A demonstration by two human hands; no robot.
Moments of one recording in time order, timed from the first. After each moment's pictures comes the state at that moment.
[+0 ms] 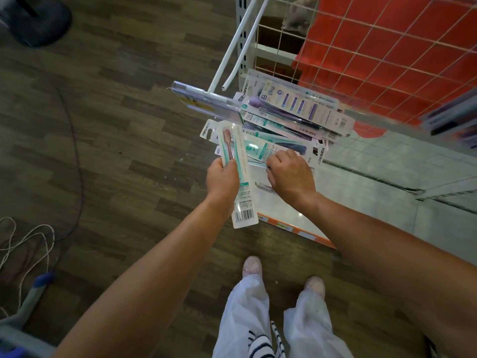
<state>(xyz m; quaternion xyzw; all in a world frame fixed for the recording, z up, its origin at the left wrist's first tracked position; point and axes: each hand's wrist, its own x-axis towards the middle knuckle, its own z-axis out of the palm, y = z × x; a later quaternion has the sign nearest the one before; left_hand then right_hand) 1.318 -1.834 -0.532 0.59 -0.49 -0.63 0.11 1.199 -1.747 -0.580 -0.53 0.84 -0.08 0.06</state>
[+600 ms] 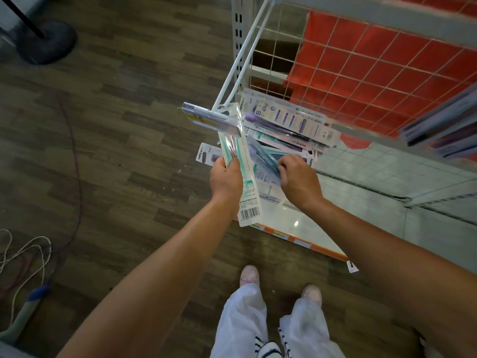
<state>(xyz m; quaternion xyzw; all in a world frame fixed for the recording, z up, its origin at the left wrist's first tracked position) 1.310 -1.825 -0.491 0.56 -0.48 -0.66 0.15 1.190 -1.732 -0.537 -0.38 0.88 -0.21 0.17</state>
